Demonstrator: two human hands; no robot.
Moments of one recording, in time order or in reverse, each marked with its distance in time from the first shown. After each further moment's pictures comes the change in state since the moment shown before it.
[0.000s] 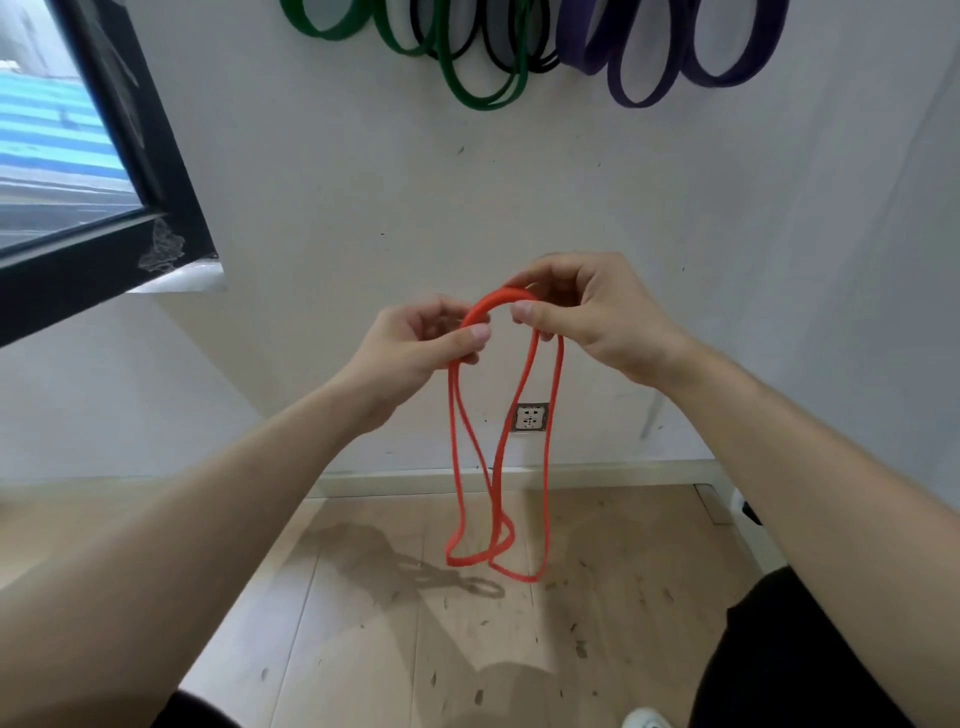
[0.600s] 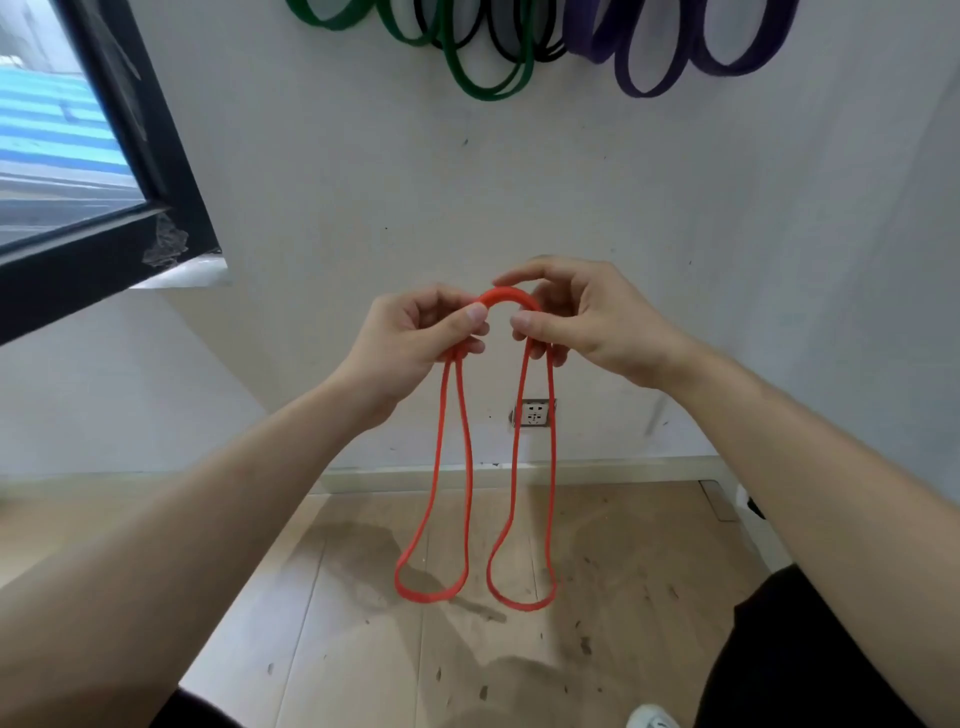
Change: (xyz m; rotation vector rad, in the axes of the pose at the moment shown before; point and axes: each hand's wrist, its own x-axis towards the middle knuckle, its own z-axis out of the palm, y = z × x) left_hand -0.005 0.008 0.001 0.023 0.085 0.034; right_hand -0.003 0.001 0.003 -0.034 -0.101 0.068
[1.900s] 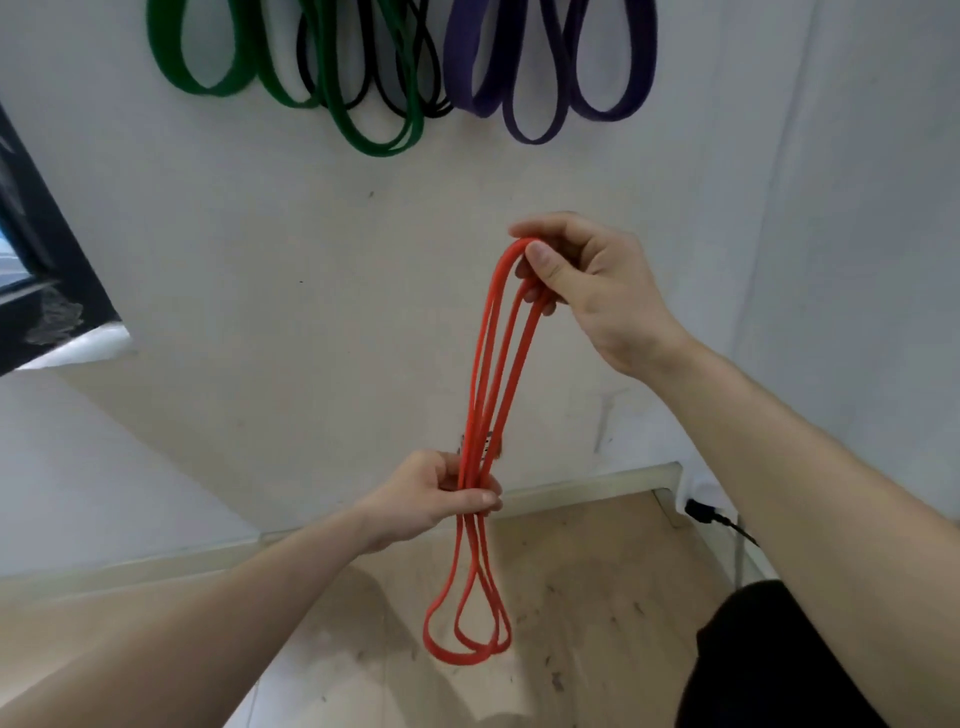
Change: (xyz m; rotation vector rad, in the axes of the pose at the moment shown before) left_hand -0.010 -0.078 0.069 0.123 -0.510 -0.331; right_hand -0.010 0.000 -0.065 0.155 0.448 -0.121
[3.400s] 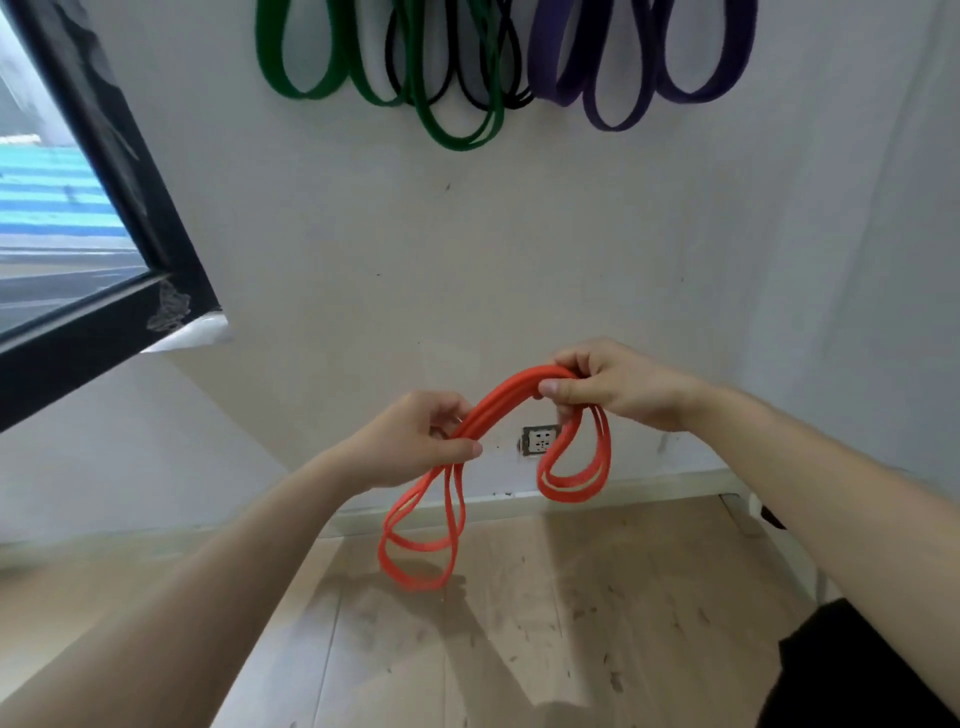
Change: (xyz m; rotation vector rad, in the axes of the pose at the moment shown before) left_hand -0.040 0.033 -0.077 0.317 0.175 0.064; right_hand -0.024 0.052 0.033 -0.144 -0.605 0.388
